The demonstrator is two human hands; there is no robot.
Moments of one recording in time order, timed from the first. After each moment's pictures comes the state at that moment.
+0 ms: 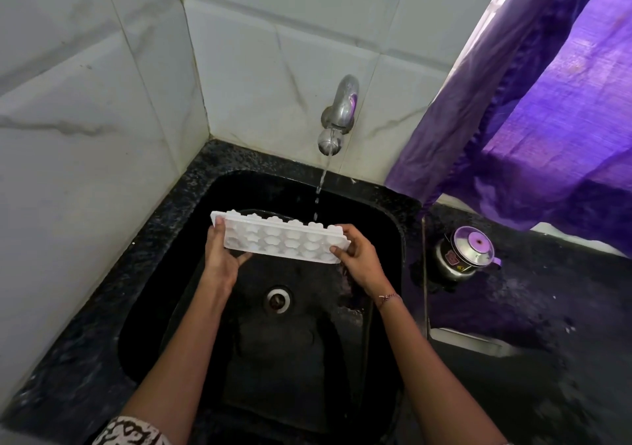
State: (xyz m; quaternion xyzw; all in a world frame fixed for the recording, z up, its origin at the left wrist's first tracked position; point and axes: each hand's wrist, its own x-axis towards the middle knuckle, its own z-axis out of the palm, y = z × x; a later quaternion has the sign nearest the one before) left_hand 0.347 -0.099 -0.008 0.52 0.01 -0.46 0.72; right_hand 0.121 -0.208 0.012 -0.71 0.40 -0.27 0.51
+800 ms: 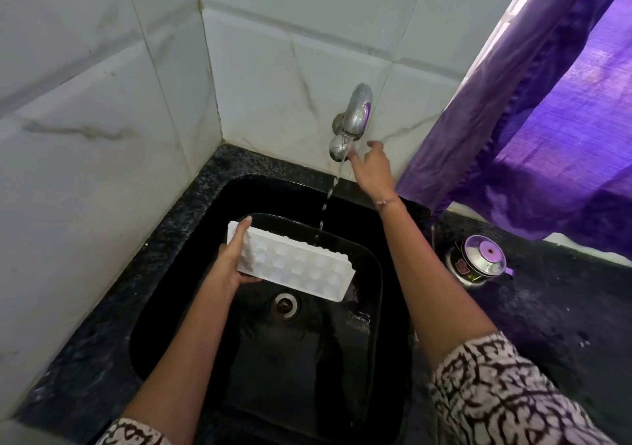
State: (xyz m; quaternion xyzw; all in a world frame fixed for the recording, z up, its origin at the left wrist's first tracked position) left_hand 0.348 -0.101 0.014 0.64 0.07 -0.52 0.56; right_hand 0.201 -0.310 0.117 -0.74 0.52 -0.26 0.34
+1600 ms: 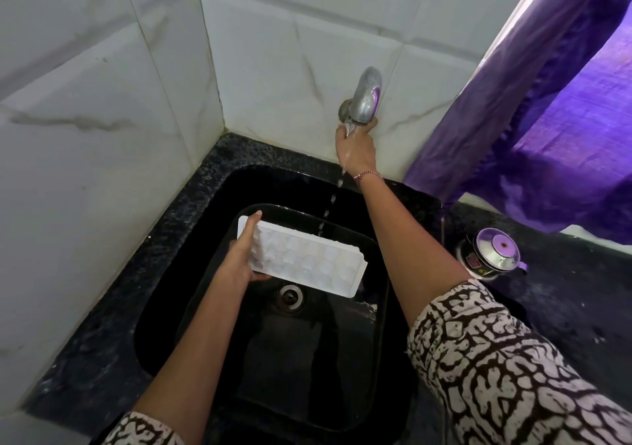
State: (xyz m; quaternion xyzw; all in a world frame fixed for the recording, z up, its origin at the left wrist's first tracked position) left_hand 0.337 -0.111 0.019 0.66 0.12 -0.53 0.52; right_hand 0.250 -0.314 0.109 -0.73 0.54 -0.27 0.32
